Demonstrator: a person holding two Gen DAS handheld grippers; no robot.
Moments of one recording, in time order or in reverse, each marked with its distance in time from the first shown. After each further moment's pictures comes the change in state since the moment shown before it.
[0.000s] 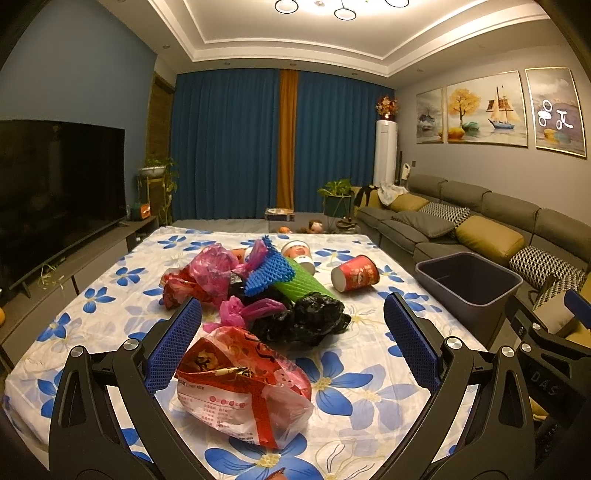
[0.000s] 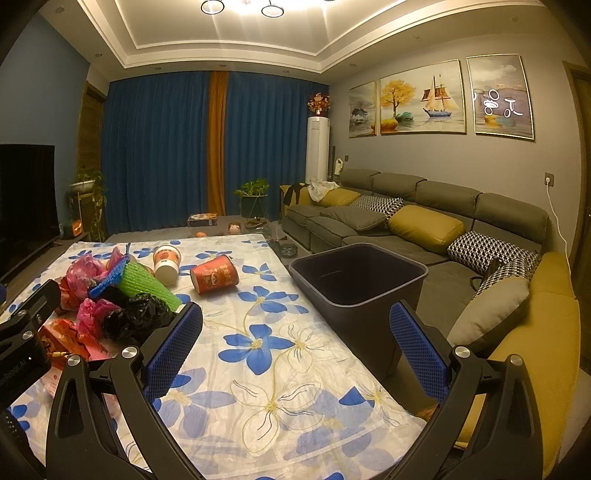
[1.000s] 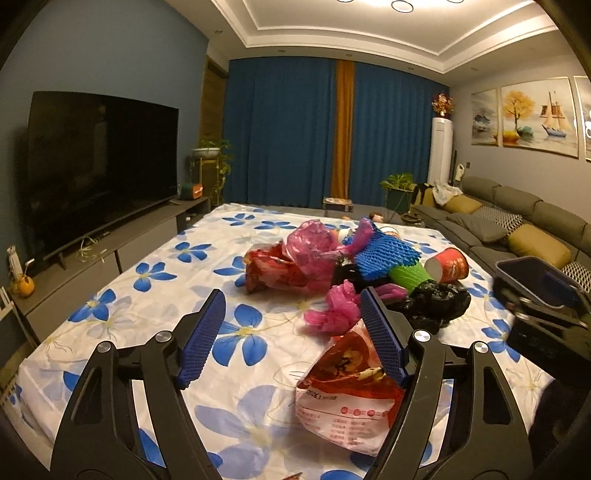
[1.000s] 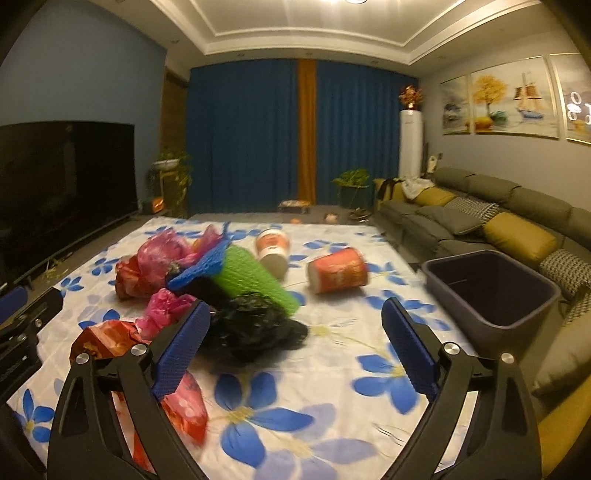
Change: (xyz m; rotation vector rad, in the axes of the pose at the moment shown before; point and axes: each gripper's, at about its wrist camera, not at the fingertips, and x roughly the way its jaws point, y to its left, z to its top) left arm 0.037 0.101 -0.026 -0.087 0.025 0.185; right arm 0.086 0.117 -0.011 -0.113 0.057 0.374
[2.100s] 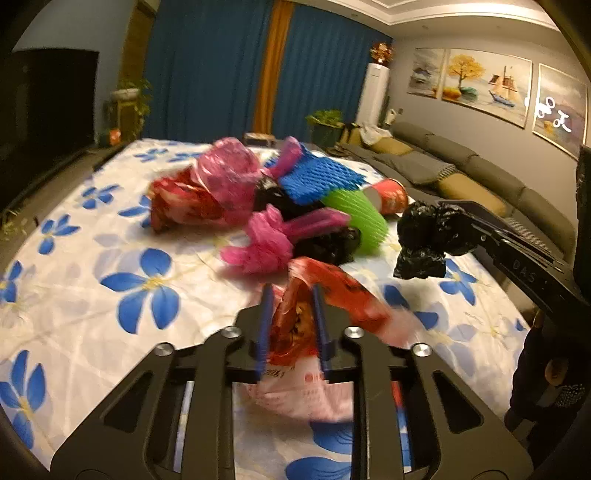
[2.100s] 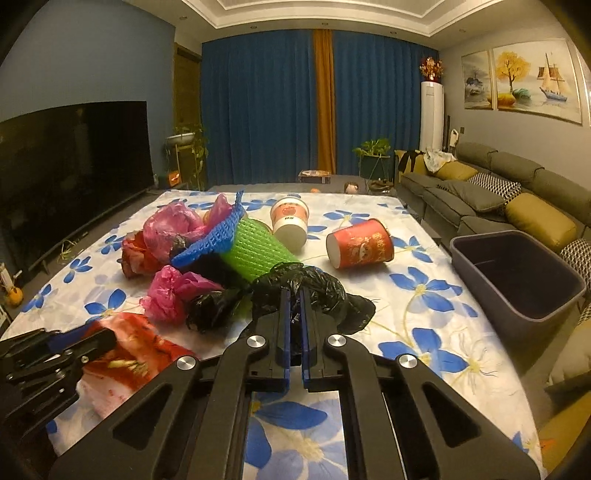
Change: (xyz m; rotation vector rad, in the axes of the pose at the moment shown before) left arm 0.058 -0.015 -0.025 0.024 0.280 -0.360; right arm 0.012 -0.012 -0.002 -0.006 0.100 0.068
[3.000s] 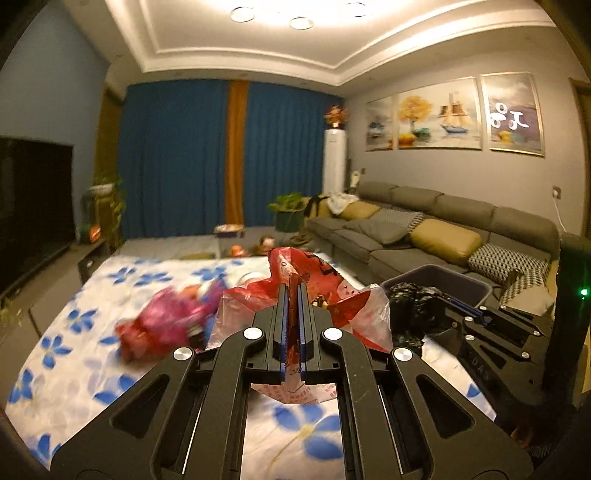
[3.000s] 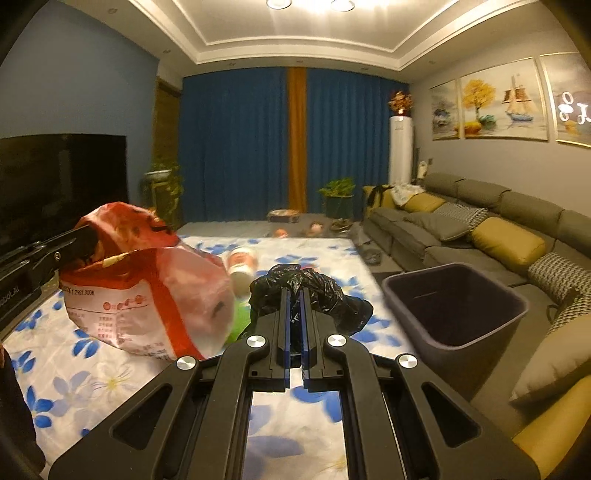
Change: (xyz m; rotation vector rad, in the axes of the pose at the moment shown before) left arm -0.059 -0.119 0.076 0.182 -0.337 -0.051; right arm -0.072 -0.060 0.019 0.031 -0.158 -0.134
